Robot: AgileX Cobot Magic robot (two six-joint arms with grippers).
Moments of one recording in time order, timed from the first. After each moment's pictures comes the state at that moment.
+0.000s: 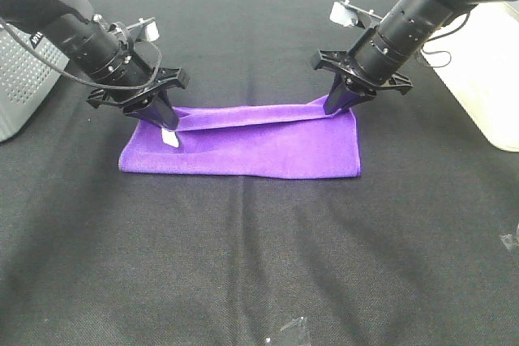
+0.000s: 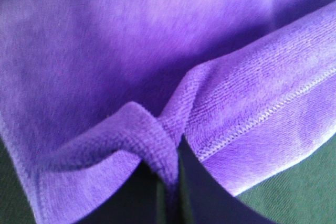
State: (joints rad) left arm -0.19 2.28 -1.67 -0.59 0.85 0.36; right arm 0.17 2.28 -1.72 0.56 0.89 -0.31
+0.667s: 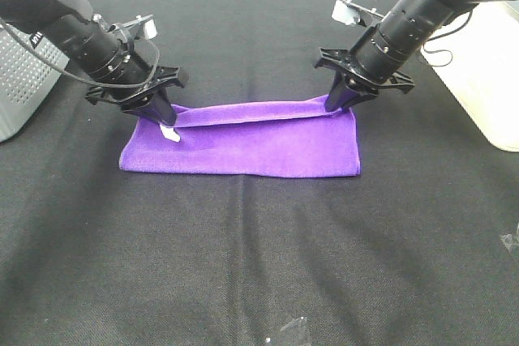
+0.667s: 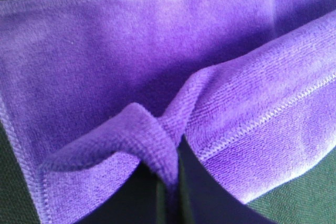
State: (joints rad) left arm -0.19 2.28 -1.67 -0.58 0.81 0.36; right arm 0.17 2.28 -1.72 0.55 0.88 -0.29
